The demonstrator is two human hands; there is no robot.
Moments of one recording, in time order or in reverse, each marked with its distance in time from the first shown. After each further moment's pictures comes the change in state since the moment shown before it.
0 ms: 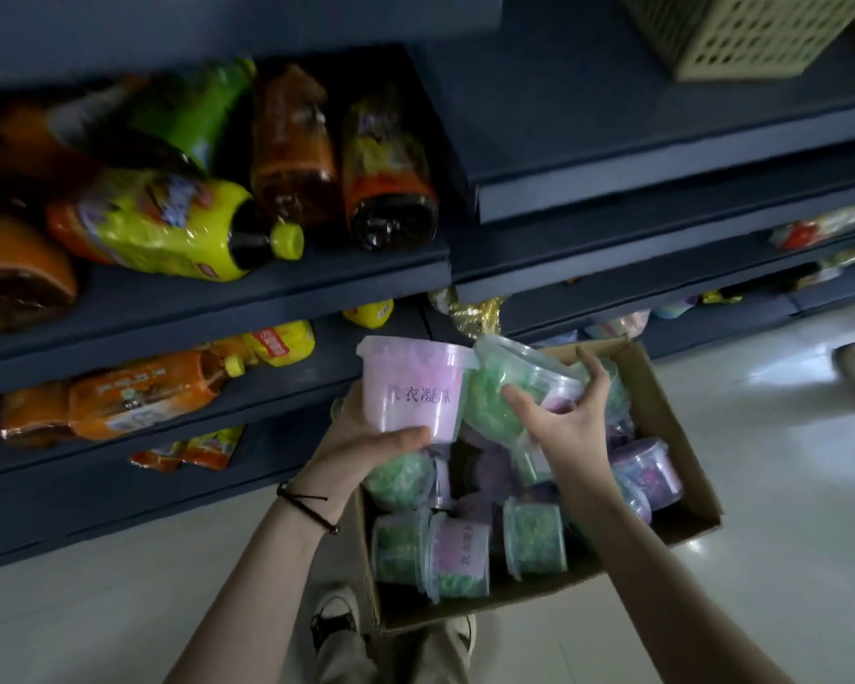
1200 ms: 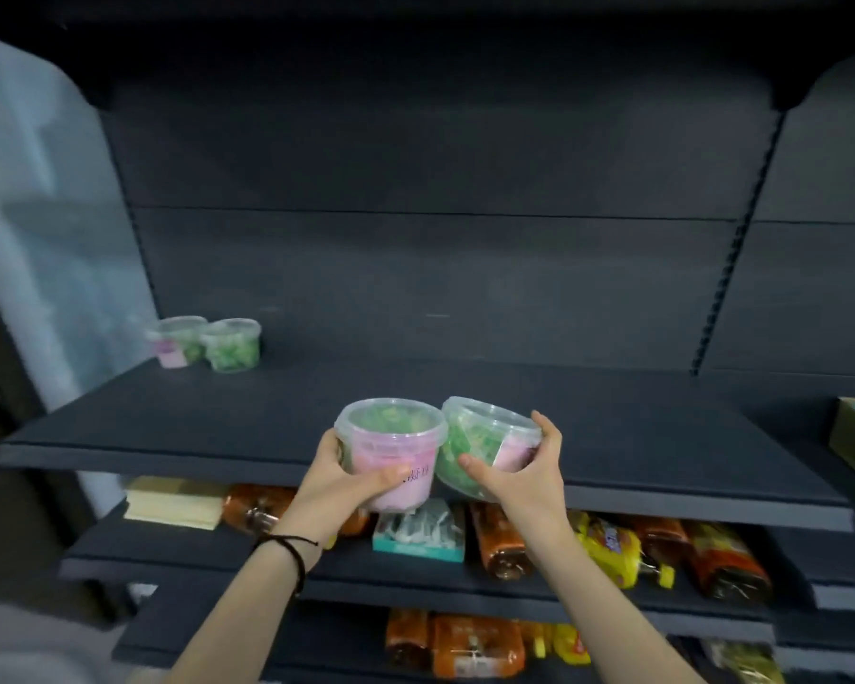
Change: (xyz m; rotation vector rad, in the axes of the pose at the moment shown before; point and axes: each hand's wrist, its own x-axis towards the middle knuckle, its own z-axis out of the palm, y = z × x) left_hand -0.330 0.302 -0.352 0.074 0.631 0.452; right_hand -0.293 -0.300 0.389 0.007 -0.440 -0.596
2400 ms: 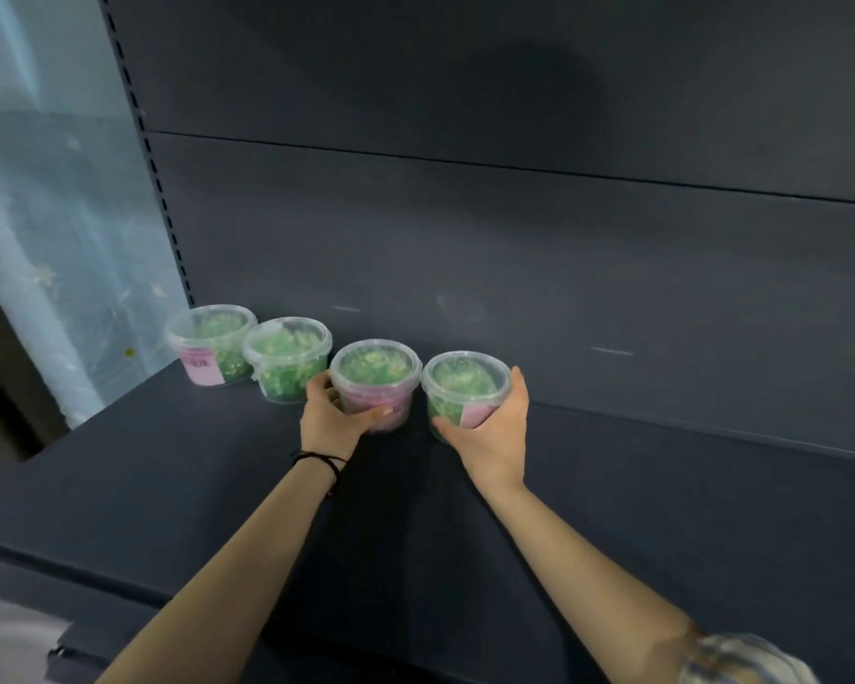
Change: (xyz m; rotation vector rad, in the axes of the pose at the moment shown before) left_hand 0.348 -0.095 -0.184 0.225 0.390 -0.024; right_hand 0.249 0.076 0.309 -0.196 -0.007 -0.026
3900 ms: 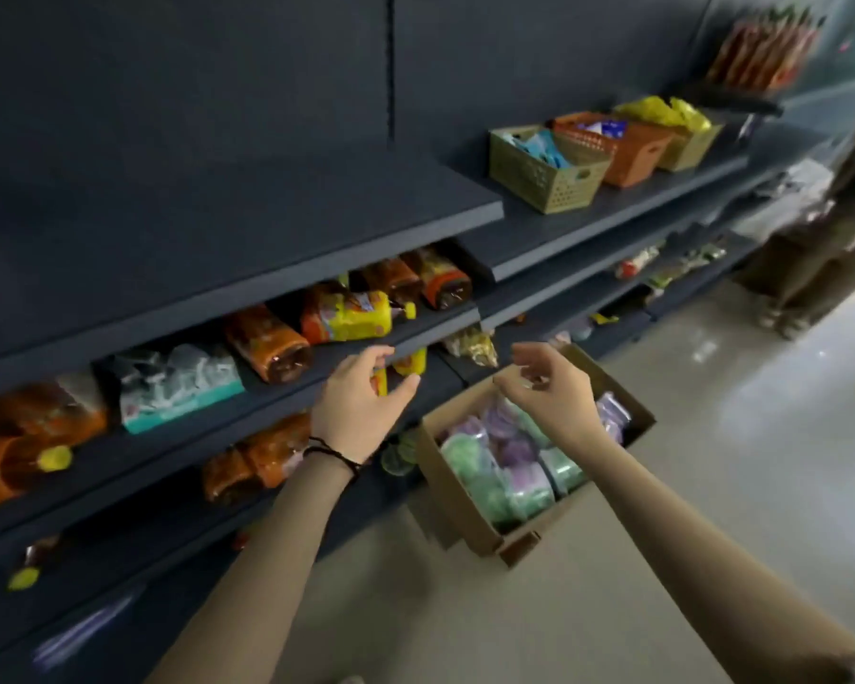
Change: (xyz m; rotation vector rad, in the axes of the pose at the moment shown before) left_hand -0.552 0.036 0.173 0.345 -0.909 0.527; right_hand -0.463 0.086 -0.507 -0.453 0.423 0.328
